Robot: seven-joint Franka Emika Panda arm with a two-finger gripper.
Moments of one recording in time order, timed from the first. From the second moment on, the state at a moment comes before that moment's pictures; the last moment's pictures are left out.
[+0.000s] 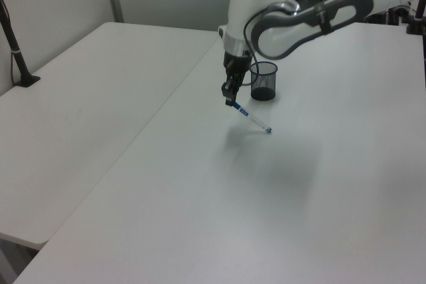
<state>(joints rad) 0.30 0.63 -0.15 -1.37 0.03 2.19 0.13</state>
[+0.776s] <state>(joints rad) 0.31 0.68 -0.15 -1.36 0.03 2.20 0.13</state>
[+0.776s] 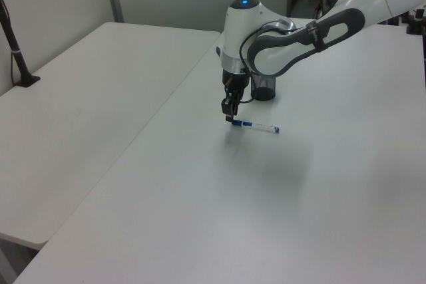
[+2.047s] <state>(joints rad) -0.04 0.02 0.04 -1.70 -0.02 1.68 0.01</state>
